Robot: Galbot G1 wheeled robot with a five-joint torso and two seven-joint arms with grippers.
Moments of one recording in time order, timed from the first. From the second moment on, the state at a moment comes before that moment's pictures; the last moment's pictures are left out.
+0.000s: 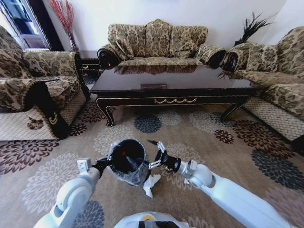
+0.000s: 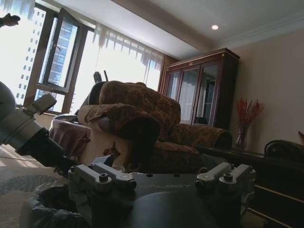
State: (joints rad) left arm 1.49 -1.02 -0.61 -2.36 -0.99 0.65 -0.51; right arm -0.98 0.66 -0.10 2.02 0.60 0.37 -0.27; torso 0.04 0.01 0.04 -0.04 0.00
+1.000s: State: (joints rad) left arm 1.52 -1.02 -0.97 -2.49 -1.26 0.66 -0.62; right arm -1.08 0.76 -0.17 1.65 0.57 0.05 0.05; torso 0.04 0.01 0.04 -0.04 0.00
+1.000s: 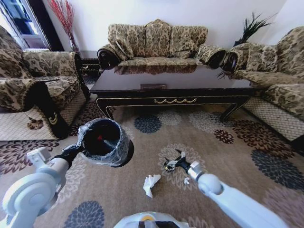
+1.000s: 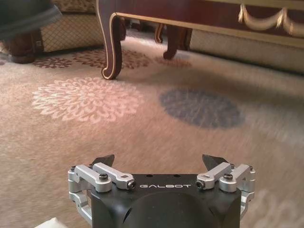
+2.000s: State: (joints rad) left arm 1.50 -1.01 -0.95 -2.48 -1.26 0.67 -0.61; right arm -1.02 0.82 -0.20 1.76 1.31 -0.27 0.53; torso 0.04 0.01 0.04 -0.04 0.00
